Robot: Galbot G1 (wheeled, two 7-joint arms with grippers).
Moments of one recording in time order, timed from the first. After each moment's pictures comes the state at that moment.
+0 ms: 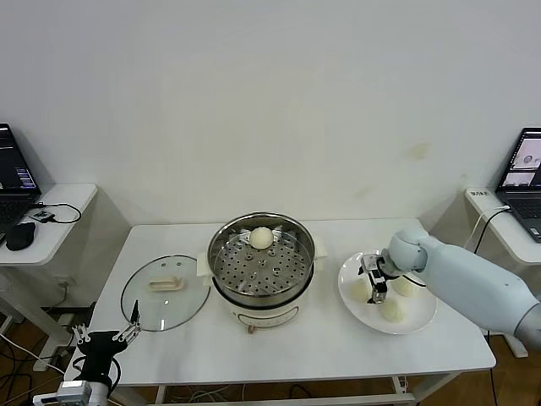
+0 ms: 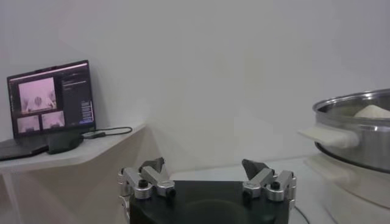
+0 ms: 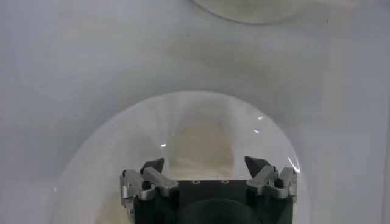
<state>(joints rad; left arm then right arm) 1.68 -1.26 -0.74 -2.02 -0.21 -0.06 -0.12 -0.06 0.80 -0.81 1.20 -0.16 -0.24 -0.96</state>
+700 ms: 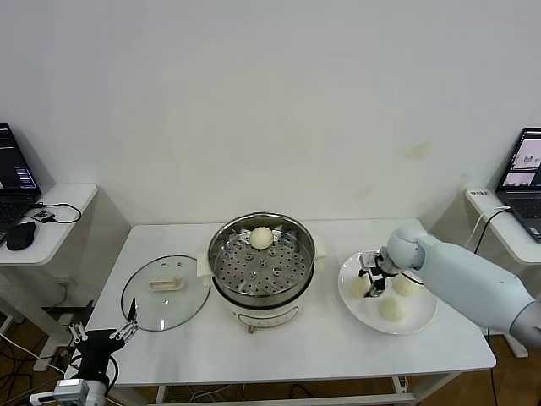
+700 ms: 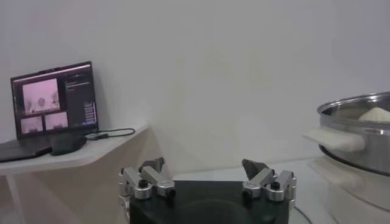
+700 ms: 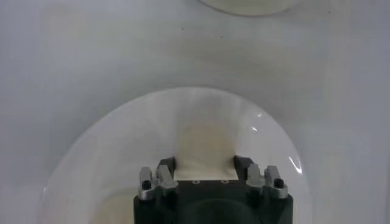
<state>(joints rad) 1.67 -1.26 -0.75 -2.01 -0.21 -0.06 -0.12 -0.01 0.77 -0.81 1.24 -0.13 -0.26 -0.98</state>
